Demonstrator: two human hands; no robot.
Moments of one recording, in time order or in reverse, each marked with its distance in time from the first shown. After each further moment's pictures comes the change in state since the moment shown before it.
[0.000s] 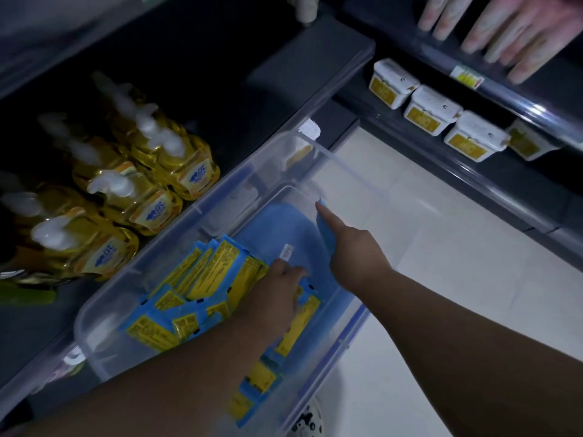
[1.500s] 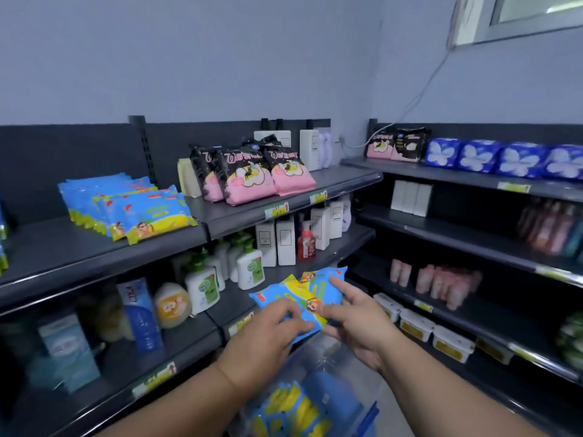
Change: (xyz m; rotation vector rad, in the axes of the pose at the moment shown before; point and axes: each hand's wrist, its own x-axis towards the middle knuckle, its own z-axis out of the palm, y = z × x) left_hand -0.437 0.221 -0.281 0.370 0.872 0.601; right_hand -0.438 -0.221 -0.193 1.254 0.030 -0.405
